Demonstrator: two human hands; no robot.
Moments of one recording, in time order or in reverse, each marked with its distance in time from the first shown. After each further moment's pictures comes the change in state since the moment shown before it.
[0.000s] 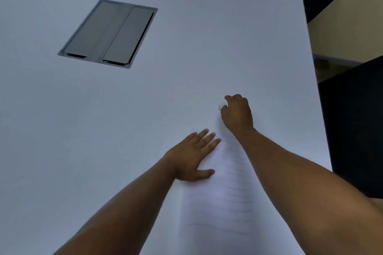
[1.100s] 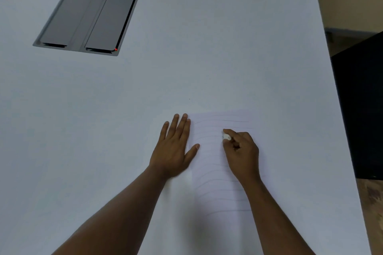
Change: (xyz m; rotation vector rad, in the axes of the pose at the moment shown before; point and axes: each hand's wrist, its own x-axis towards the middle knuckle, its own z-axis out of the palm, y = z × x) left_hand -0.015 -0.047 0.059 0.043 0.274 -0.326; right_hand -0.136 0.011 0.050 0.617 0.141 0.236
